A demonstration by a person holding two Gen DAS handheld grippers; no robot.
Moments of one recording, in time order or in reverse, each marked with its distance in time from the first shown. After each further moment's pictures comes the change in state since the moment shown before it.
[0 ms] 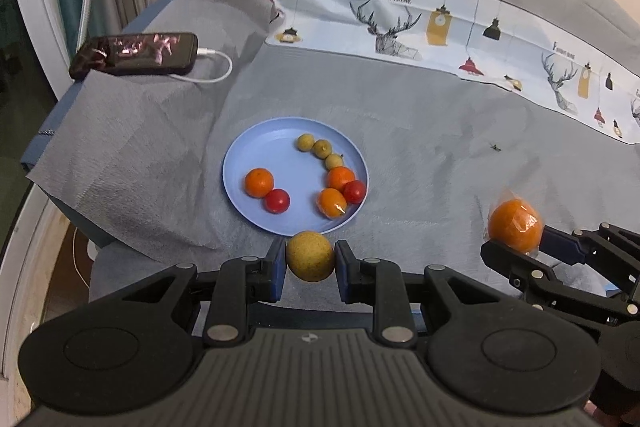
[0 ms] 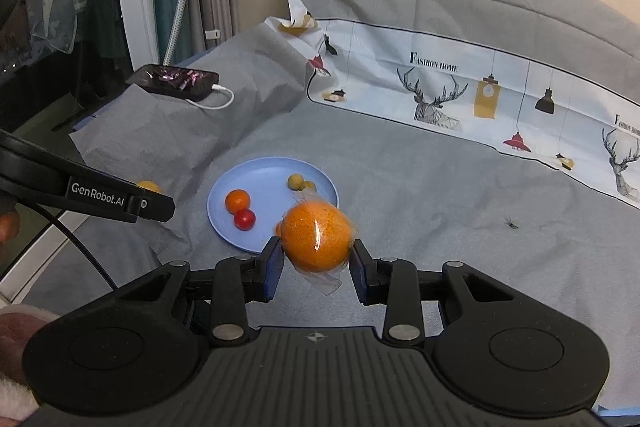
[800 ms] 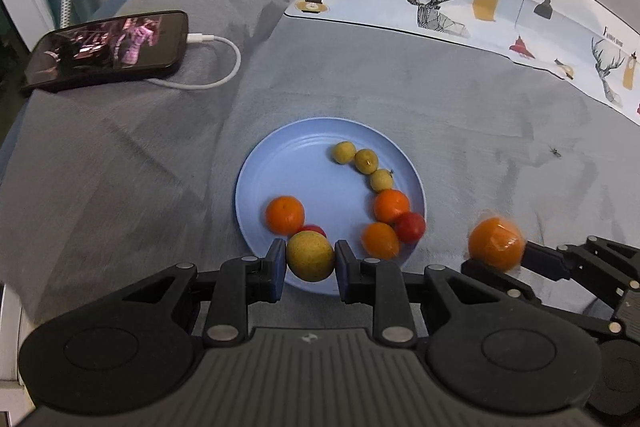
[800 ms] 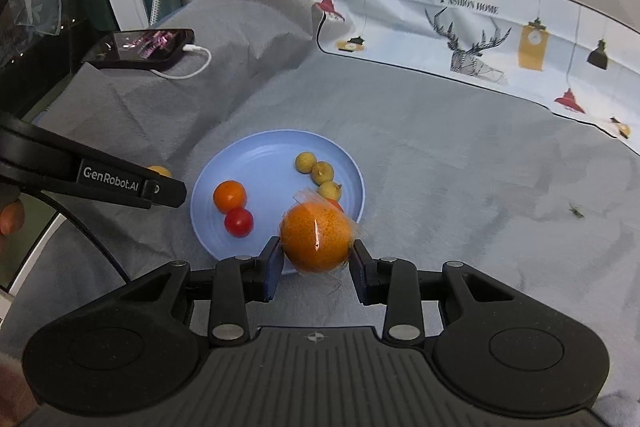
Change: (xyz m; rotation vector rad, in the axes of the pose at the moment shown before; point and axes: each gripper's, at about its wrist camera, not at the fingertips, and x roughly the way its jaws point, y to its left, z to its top) left arm 0.107 0.025 0.070 0.010 0.120 0.055; right arm 0.133 -0.006 0.038 0.045 0.165 0.083
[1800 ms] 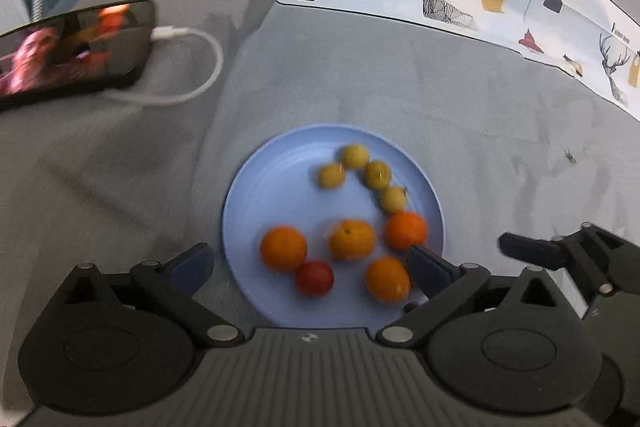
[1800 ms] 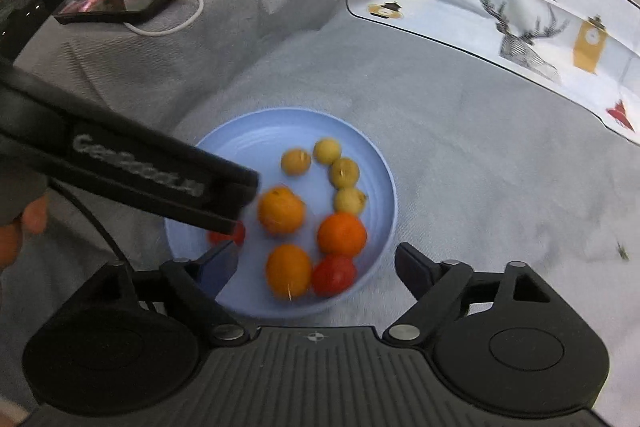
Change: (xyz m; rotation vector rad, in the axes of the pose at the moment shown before) left arm 0.038 0.009 0.016 0.006 0.034 -0.021; right arm 0.064 0.007 0.021 -0.068 0.113 0.019
